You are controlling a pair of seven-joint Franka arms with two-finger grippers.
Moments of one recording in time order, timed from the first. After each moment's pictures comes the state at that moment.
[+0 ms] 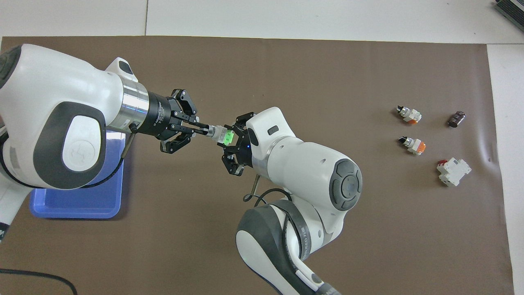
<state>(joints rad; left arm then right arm) -0.21 0.11 -0.13 -1.74 -0.52 1.95 -1.48 0.62 0.21 0.05 -1.91 0.59 2.76 -1.06</state>
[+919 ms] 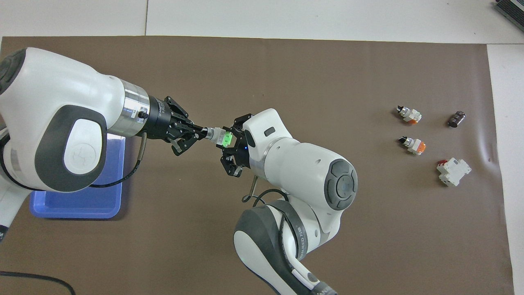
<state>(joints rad) -0.21 0.10 -0.13 -1.76 -0.51 1.94 -2.17 0.62 0.22 0.06 -1.91 0.58 2.76 -1.07</state>
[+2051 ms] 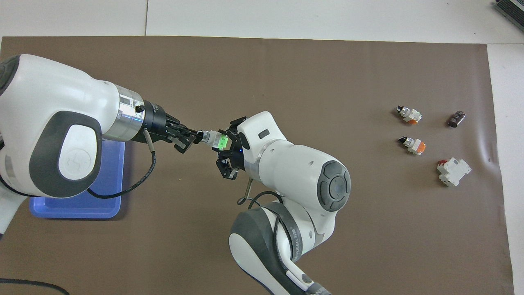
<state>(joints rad) -0.20 0.07 -0.13 -1.80 -0.51 1.94 -2.52 0.63 0.23 0.07 -1.90 0.58 2.76 -1.04</state>
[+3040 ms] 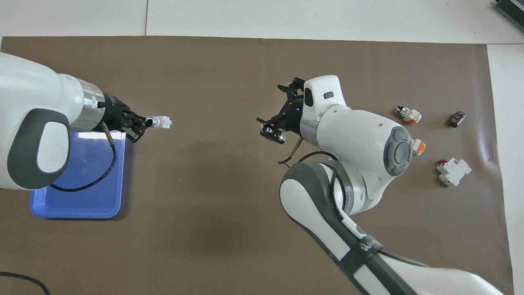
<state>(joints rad) -0.07 0.07 -0.11 -1.83 -0.19 2.02 -2.36 0.42 0.23 0.05 -1.89 0.58 2.77 -1.00</state>
